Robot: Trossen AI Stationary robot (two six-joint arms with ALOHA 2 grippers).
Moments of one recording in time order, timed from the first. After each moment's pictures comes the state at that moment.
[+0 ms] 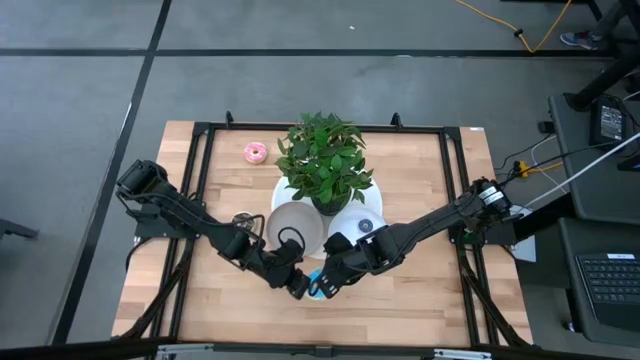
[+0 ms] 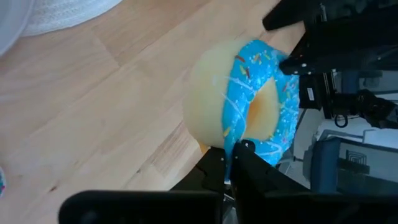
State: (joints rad) left arm -0.50 1.62 1.09 -0.18 -0.15 -1.46; right arm 0.43 1.91 1.66 -0.79 0.09 1.27
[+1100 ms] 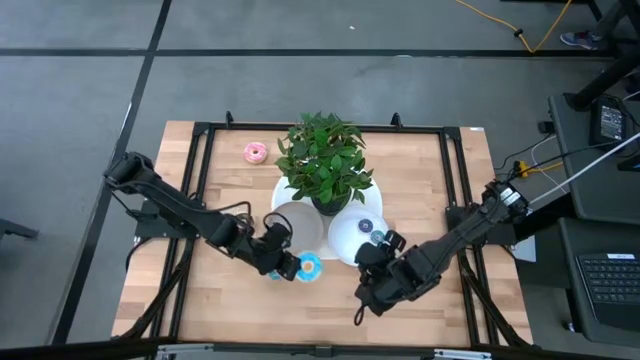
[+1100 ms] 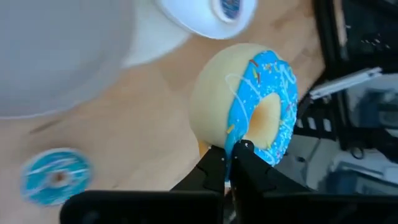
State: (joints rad) left arm -0.47 1.47 1.04 -0.36 -0.24 -1.52; right arm 0.62 1.82 1.66 -1.21 0.44 1.09
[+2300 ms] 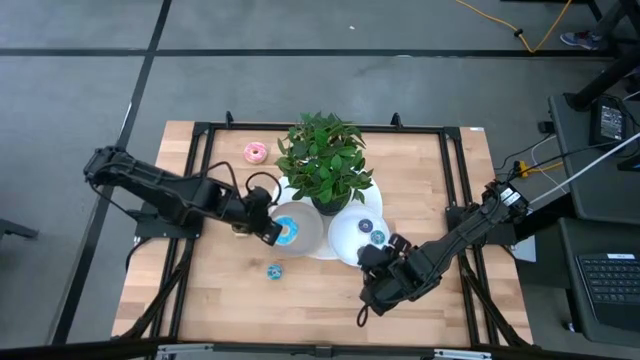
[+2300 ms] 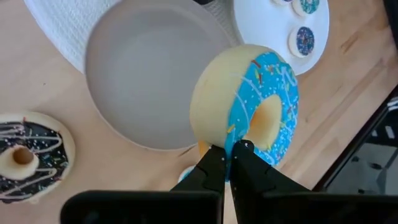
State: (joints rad) left arm -0.25 1.24 1.03 -0.79 -0.15 -1.26; right arm 0.63 1.82 1.66 -1.25 0.31 1.12
